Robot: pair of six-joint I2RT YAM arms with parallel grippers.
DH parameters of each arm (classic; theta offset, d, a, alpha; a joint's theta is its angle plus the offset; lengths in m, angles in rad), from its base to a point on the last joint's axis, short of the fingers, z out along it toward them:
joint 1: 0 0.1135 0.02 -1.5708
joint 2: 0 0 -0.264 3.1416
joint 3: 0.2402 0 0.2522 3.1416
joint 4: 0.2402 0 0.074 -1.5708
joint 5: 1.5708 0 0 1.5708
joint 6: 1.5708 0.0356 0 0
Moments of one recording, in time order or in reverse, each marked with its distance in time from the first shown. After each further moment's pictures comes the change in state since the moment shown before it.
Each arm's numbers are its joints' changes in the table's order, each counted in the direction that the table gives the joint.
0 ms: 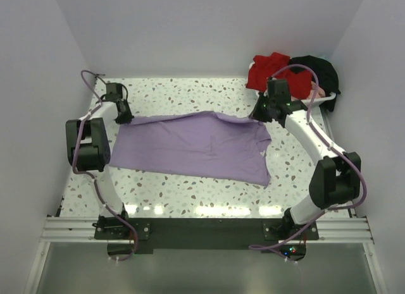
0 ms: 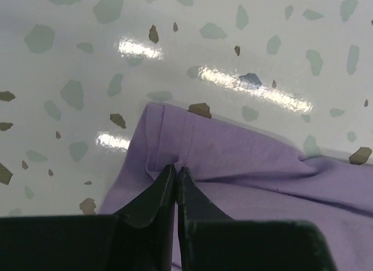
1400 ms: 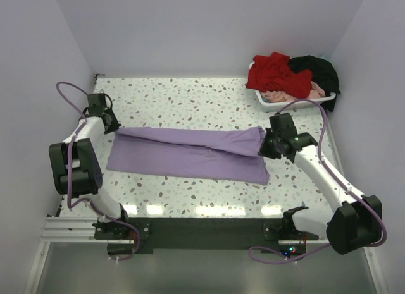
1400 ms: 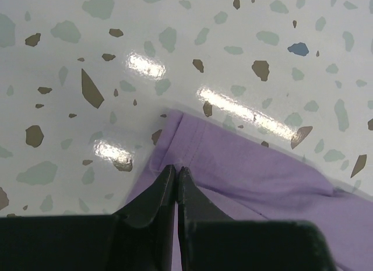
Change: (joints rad) left arm 0.108 -0.322 -0.307 -0.070 -0.011 -0.018; right arm 0.073 -0.400 -0.418 0.187 0.091 0.092
